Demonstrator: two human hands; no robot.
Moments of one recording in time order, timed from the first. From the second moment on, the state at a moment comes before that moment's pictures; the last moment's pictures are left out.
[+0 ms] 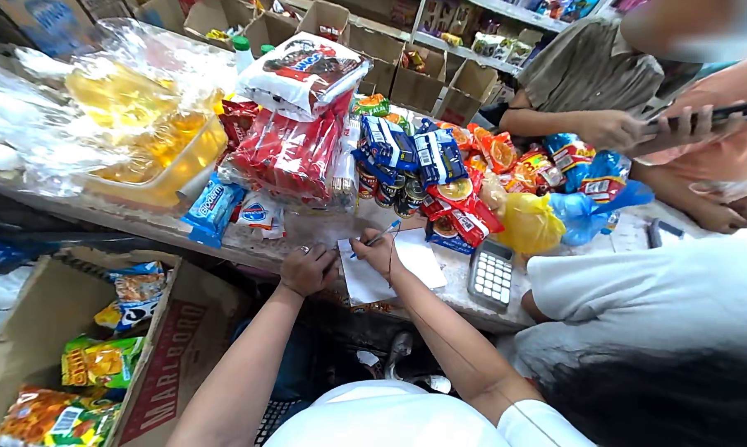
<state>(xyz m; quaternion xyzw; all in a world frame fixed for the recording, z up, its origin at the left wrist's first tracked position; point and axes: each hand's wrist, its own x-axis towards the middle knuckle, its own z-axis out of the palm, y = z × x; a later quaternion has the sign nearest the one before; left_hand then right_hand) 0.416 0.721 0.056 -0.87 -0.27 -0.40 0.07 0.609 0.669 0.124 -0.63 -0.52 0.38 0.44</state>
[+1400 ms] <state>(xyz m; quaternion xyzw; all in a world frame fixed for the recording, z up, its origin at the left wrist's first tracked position) 0.415 0.722 0.054 -0.88 -0.28 -0.39 0.07 0.621 0.672 0.110 -0.62 -0.58 0.30 0.43</state>
